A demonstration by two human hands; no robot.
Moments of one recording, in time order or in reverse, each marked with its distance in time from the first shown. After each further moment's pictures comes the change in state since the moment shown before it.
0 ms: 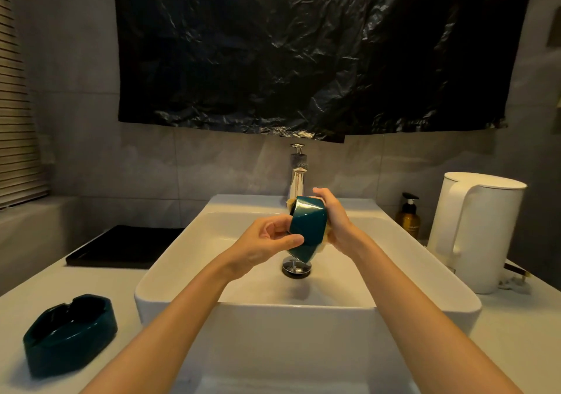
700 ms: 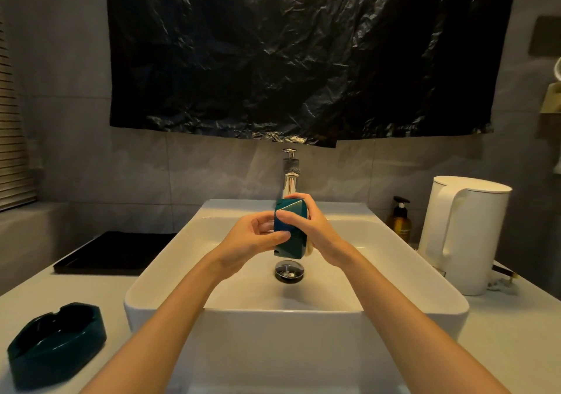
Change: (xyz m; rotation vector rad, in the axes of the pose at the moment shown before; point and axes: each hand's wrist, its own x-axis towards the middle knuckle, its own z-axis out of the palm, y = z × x) left_hand 0.008 0.005 -0.004 -0.060 0.120 0.014; right_hand -0.005 0.012 0.012 -0.197 -0.059 -0.293
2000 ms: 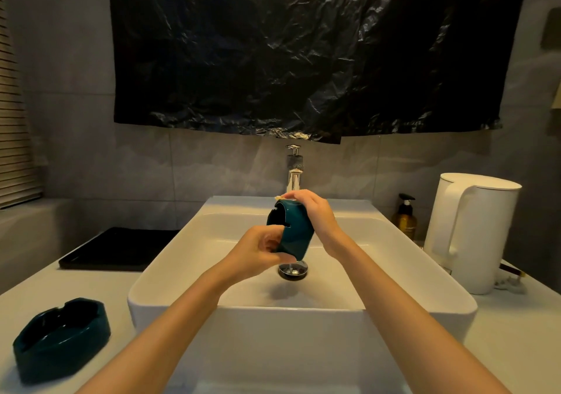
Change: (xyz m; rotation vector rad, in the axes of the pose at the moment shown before) left_hand -0.002 -0.027 -0.001 0.360 -0.075 0.083; right_hand 0.012 -0.006 0.004 -0.012 0.155 -0.056
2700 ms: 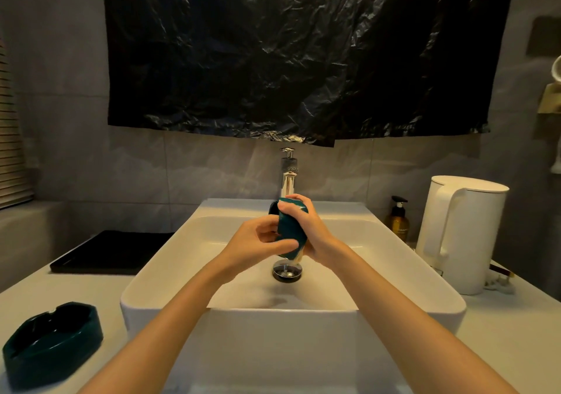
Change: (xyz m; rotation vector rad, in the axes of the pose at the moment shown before) left_hand 0.004 0.013 0.001 -0.089 0.101 -0.025; right_hand -0.009 0.008 0.001 0.309 -0.114 0.279
